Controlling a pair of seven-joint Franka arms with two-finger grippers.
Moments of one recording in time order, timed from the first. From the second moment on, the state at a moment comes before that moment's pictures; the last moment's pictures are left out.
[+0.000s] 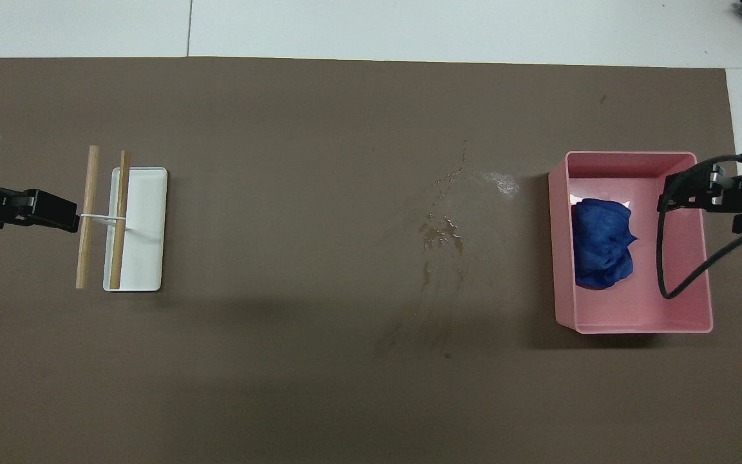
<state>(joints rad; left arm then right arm) 0.00 -0.02 -0.07 -1.63 0.00 1.56 0.04 -0.12 -0.01 0.14 -1.53 0.01 1.51 0.32</state>
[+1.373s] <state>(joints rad) 0.00 -0.02 -0.07 -1.63 0.00 1.56 0.04 -0.07 -0.02 0.04 -1.56 0.00 1.44 0.13</state>
